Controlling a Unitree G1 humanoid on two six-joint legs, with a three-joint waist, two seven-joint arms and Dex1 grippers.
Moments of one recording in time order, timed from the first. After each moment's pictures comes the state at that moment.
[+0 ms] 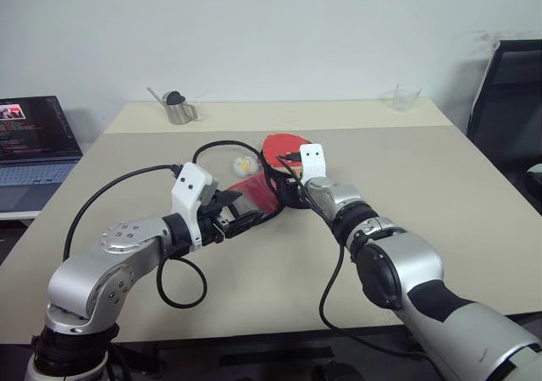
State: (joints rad) left arm -0.37 0.70 0.14 -0.51 -0.68 0.93 -0.53; right arm -1.34 0.09 -0.19 1.33 0.06 0.32 -0.09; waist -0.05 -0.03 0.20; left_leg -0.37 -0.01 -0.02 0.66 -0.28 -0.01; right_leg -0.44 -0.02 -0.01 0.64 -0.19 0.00
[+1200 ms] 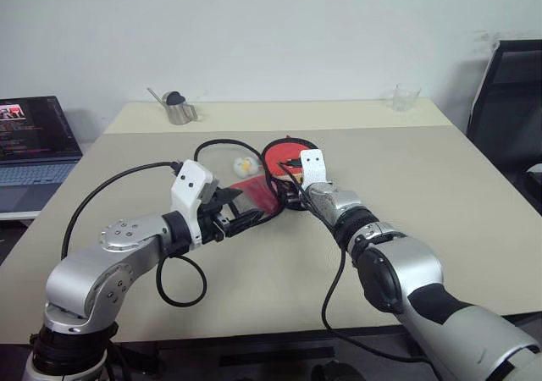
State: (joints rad) left arm -0.38 0.71 0.14 -0.52 -0.69 0.93 -0.54; right arm -1.34 0.07 -0.18 1.33 0.07 0.30 0.00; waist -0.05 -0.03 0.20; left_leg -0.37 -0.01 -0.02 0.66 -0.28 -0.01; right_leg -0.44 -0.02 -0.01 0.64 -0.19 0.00
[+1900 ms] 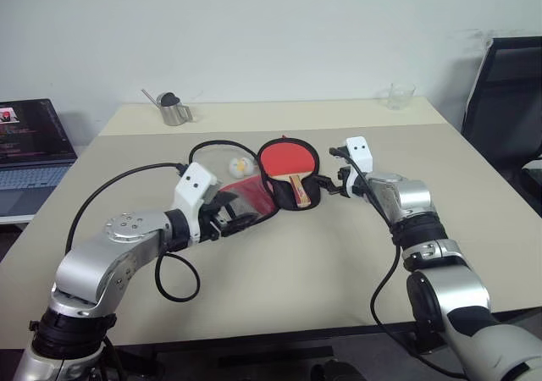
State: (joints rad) left arm -0.42 0.76 0.06 -0.31 -0.54 0.87 -0.55; right arm -1.04 -0.20 -0.05 0.58 0.16 0.72 0.44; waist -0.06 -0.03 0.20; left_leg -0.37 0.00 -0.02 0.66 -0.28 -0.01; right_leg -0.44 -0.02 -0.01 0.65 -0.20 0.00
